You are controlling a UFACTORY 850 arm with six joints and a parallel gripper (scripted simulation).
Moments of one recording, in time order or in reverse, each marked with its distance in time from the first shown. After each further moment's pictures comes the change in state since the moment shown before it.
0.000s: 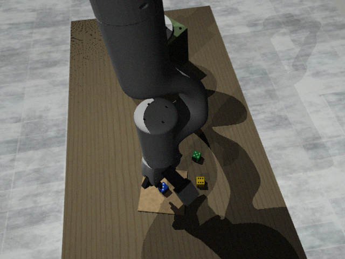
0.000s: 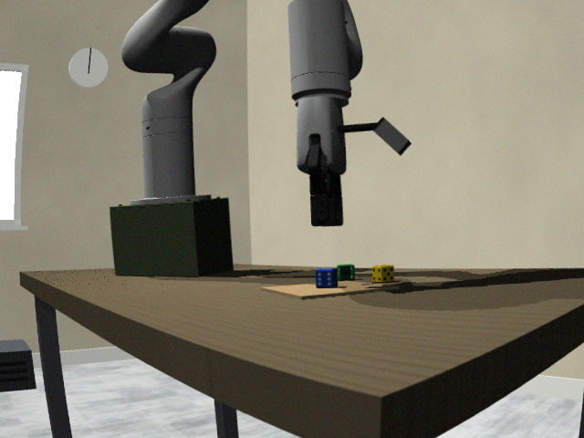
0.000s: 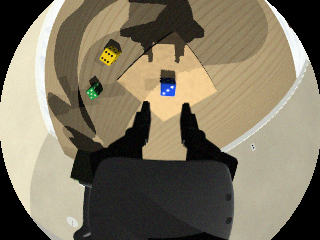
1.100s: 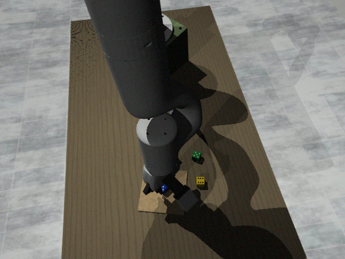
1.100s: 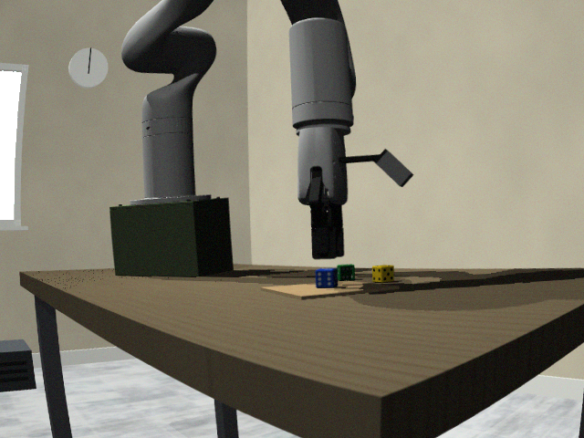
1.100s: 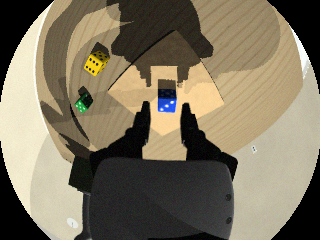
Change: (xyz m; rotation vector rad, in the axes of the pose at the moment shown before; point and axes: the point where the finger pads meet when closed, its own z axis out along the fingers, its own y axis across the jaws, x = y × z) arm 0.000 0.002 0.043 0.000 -0.002 0.000
